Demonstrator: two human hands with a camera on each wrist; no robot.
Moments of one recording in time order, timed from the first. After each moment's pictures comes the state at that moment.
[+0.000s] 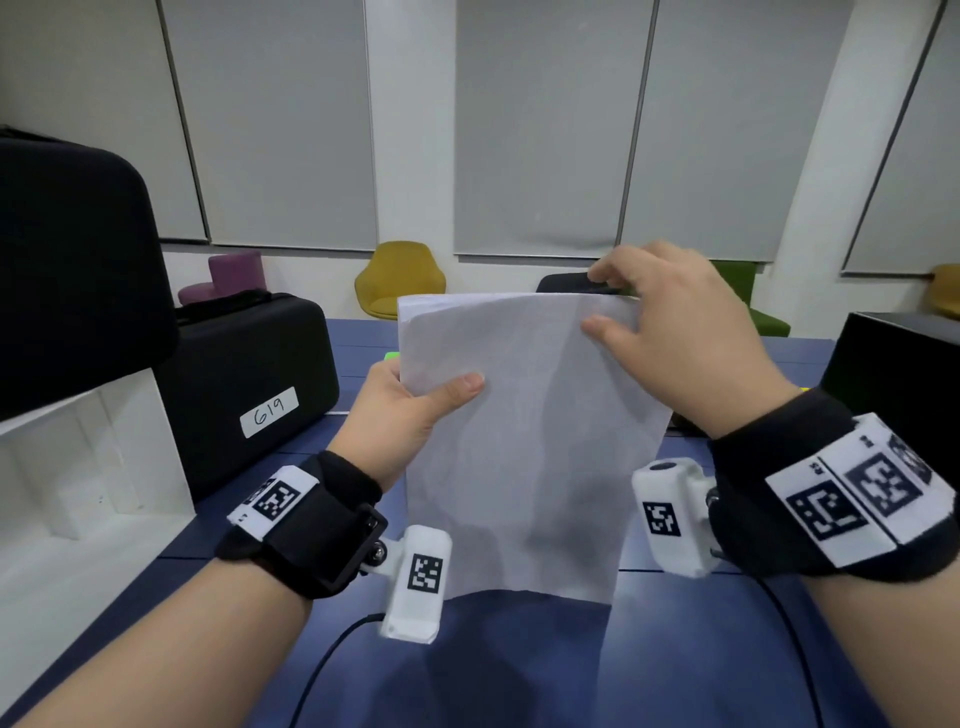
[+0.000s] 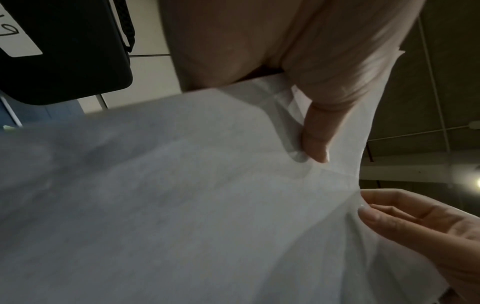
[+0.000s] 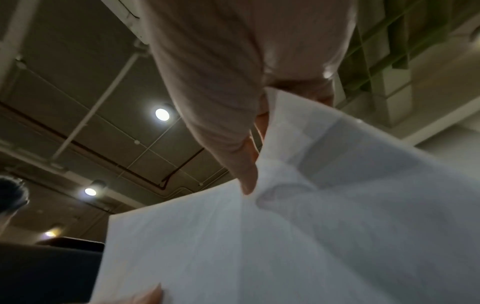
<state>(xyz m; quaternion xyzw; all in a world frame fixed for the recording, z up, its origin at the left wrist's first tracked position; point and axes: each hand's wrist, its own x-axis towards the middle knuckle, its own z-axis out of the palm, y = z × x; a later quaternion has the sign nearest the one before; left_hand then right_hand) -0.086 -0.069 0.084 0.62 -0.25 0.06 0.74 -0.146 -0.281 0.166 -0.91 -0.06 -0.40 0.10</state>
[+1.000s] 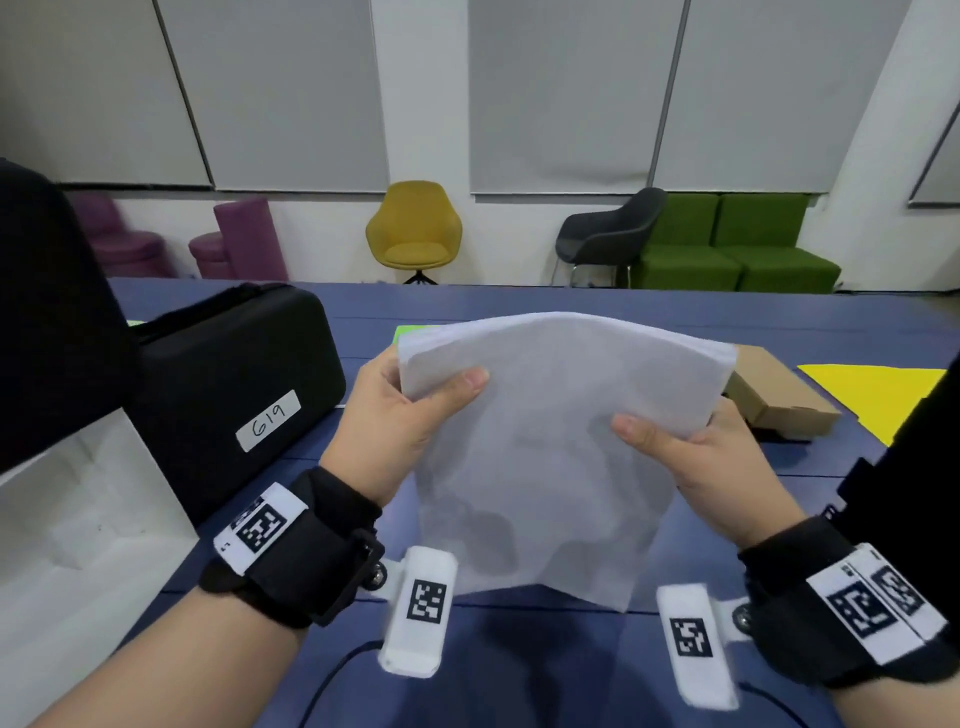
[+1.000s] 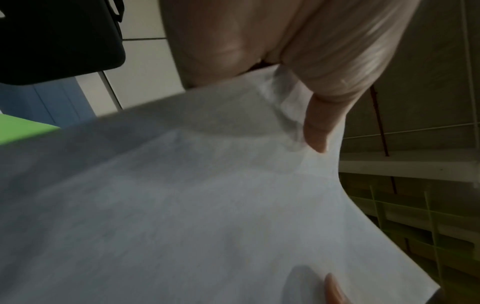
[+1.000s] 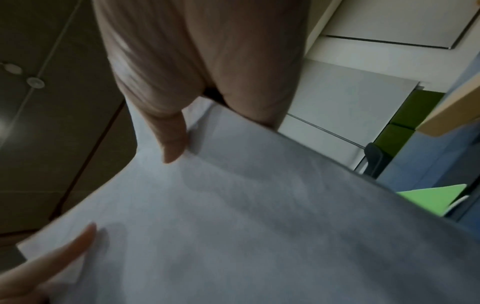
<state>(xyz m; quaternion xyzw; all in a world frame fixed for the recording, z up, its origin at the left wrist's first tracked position) -0.033 -0.075 0.114 0.63 -0.22 0.07 0.74 -0.084 -0.318 0.095 -0.71 -0.13 -0.17 0.67</state>
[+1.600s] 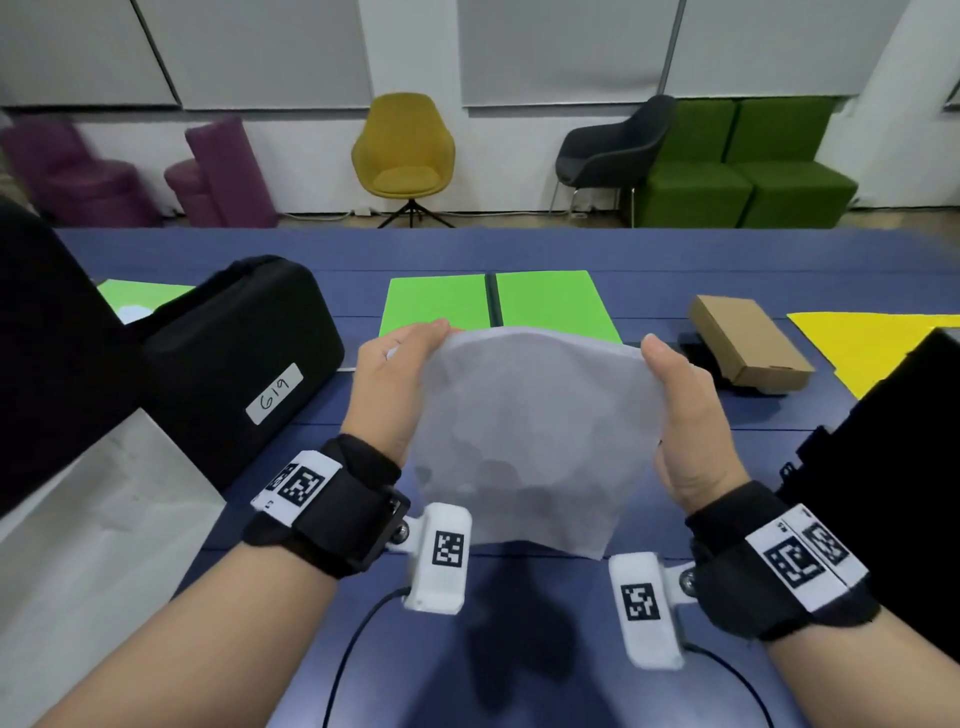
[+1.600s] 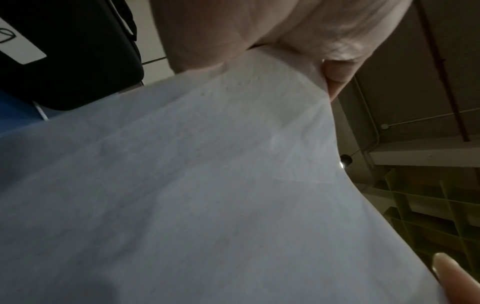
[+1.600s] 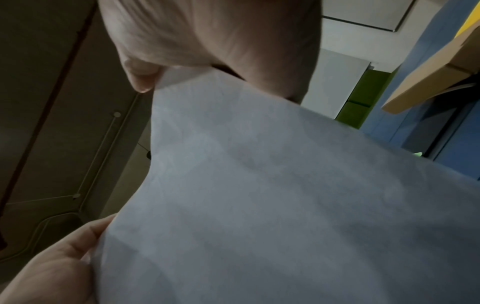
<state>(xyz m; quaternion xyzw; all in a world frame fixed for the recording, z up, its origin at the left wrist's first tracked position) -0.024 -0.094 0.162 0.66 -0.08 0.06 0.75 -0.075 -0.304 0.143 -0.62 0.00 -0.15 0.77</state>
